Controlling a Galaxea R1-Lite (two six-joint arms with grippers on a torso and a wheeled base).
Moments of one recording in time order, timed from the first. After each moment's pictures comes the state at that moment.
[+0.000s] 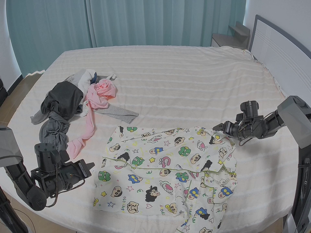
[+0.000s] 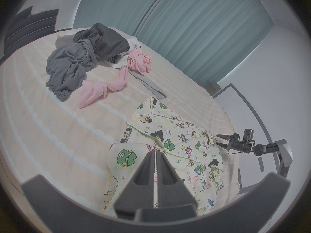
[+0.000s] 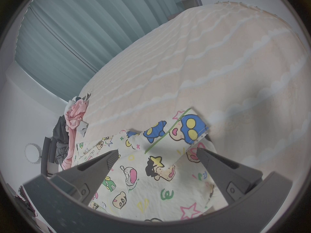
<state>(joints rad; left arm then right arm) -0.20 1.89 -0.19 -1.23 -0.14 -0.61 0.09 2.36 -1.36 -0.32 0.22 0.43</state>
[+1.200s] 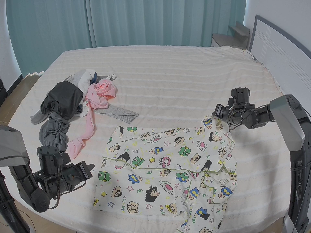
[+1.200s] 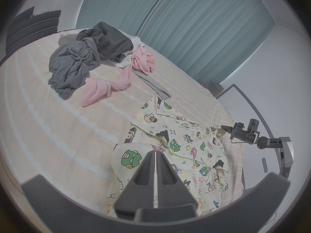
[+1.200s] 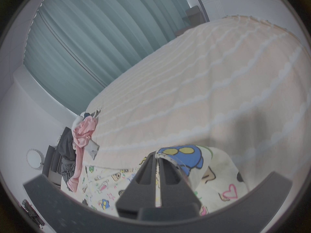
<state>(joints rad) -0.20 1.97 -0.16 -1.33 -0.12 -0.61 0.15 2.45 -1.66 -0.31 0.15 0.51</state>
